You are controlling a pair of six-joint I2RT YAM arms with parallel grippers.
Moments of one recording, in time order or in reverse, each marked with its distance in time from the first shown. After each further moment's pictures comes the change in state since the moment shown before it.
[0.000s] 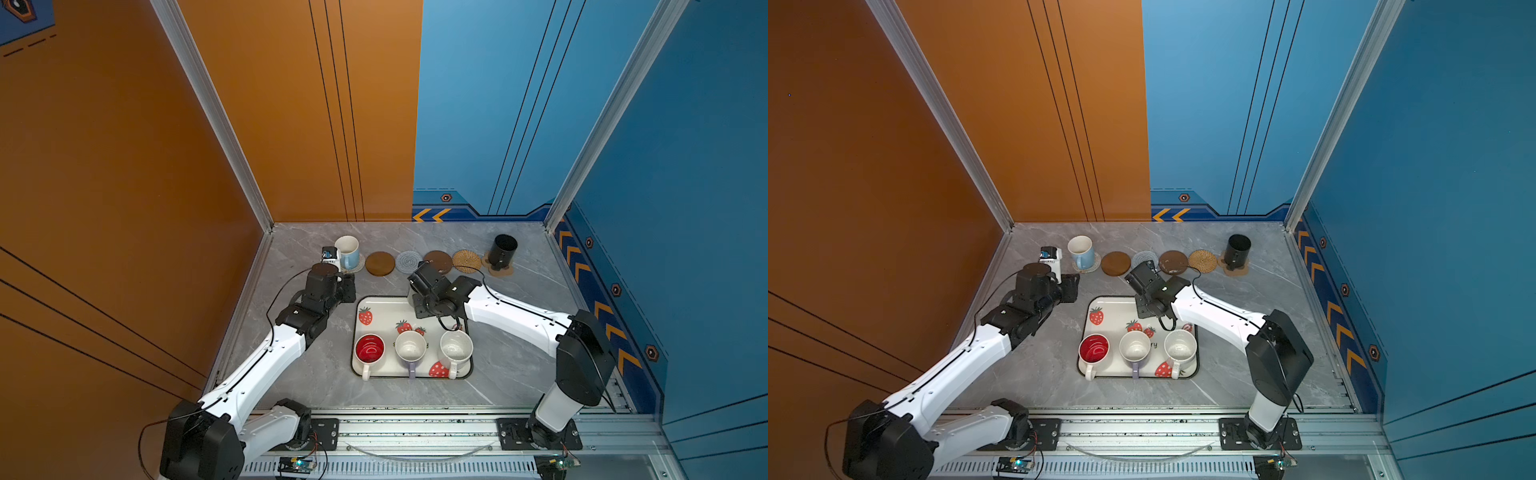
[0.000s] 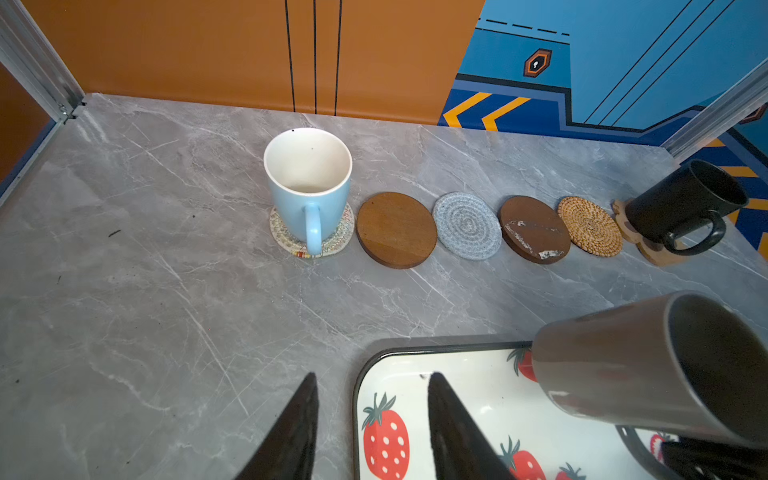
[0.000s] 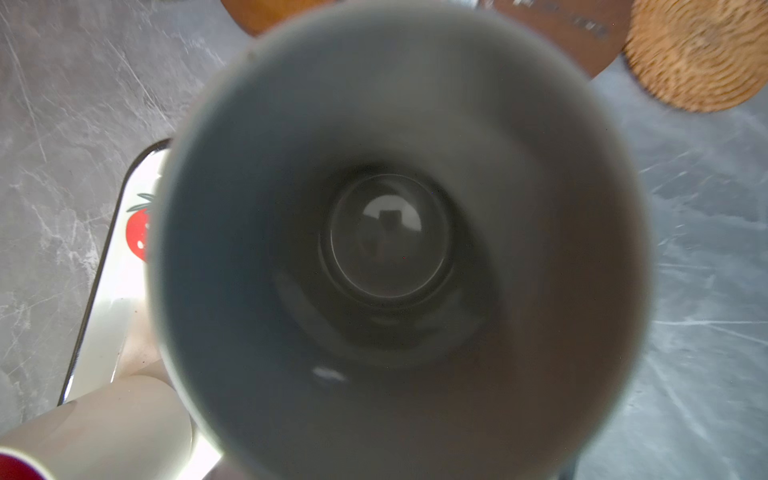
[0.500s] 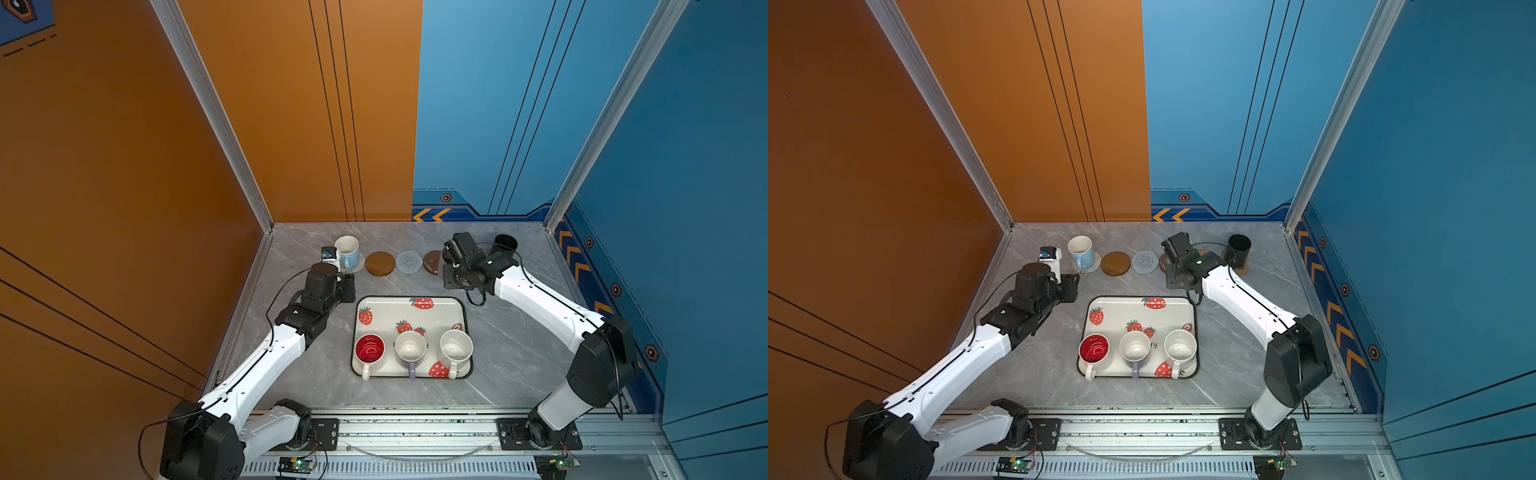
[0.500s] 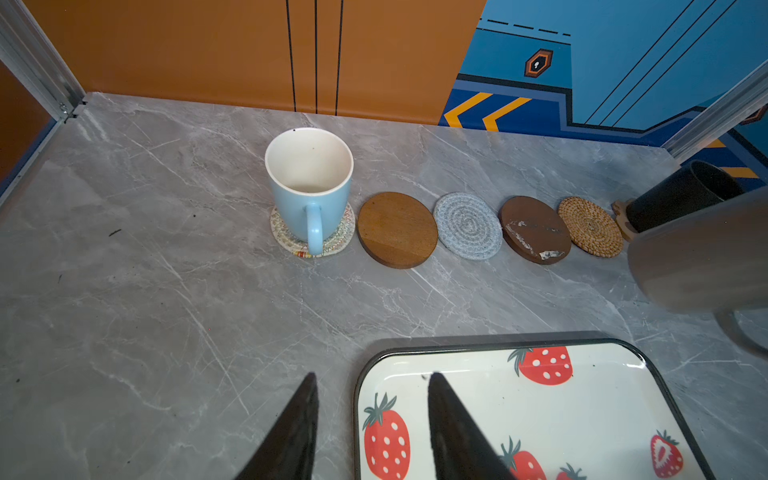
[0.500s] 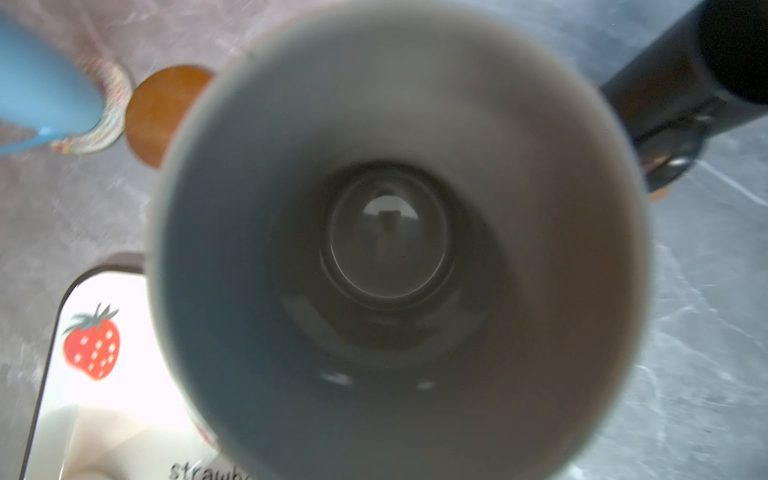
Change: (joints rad) left arm 0.004 0.000 0.000 0.000 0.004 0.000; right arm -0.274 -0.052 0.097 -0.067 0.002 -0.102
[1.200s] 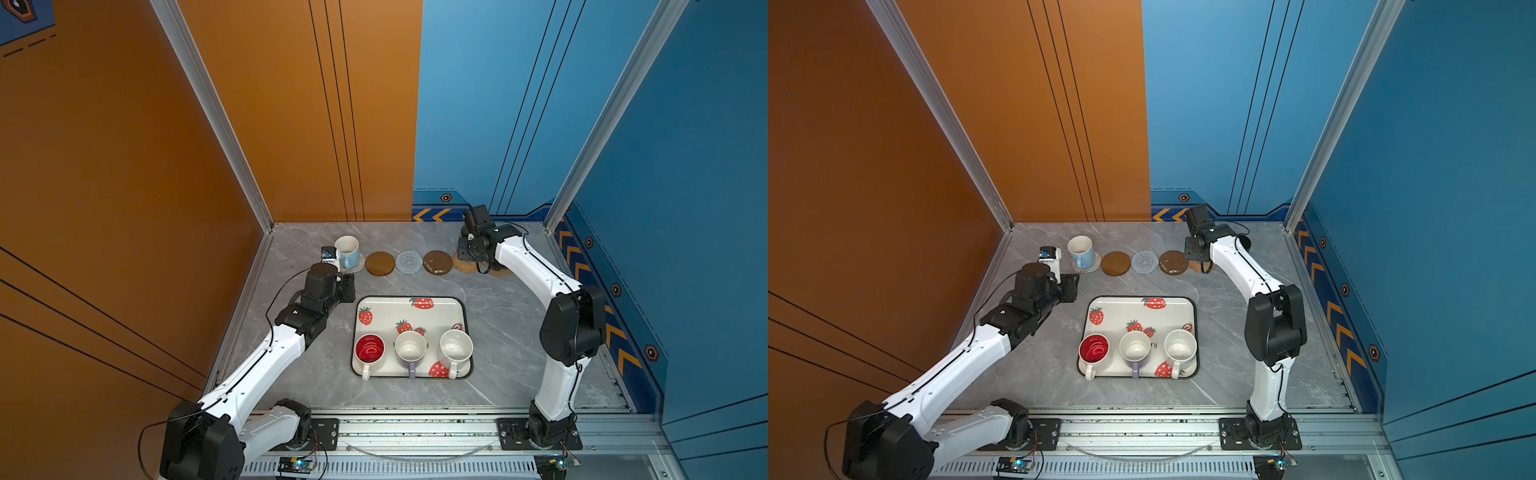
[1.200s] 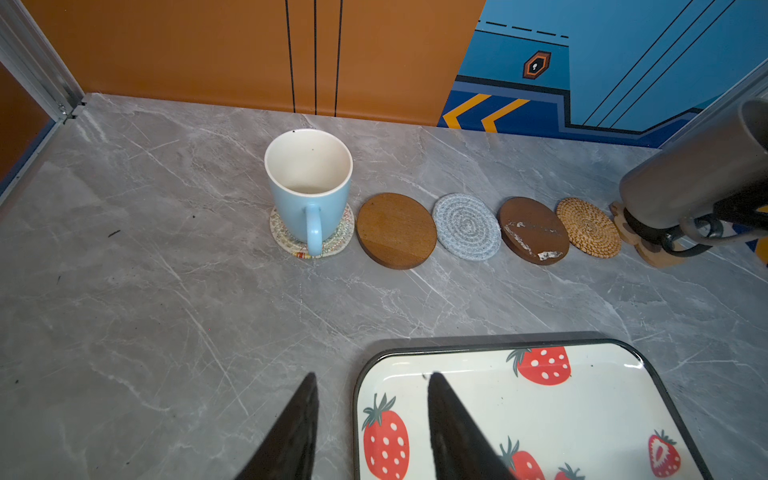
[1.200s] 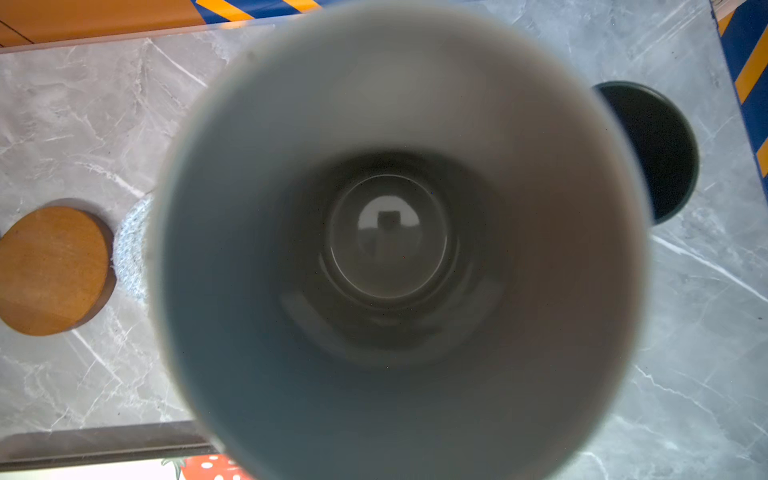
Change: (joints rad) left arm 0.002 -0.005 0.000 0.000 0.003 0.000; right arm -0.204 0.288 0.294 -0.020 -0.019 -0.048
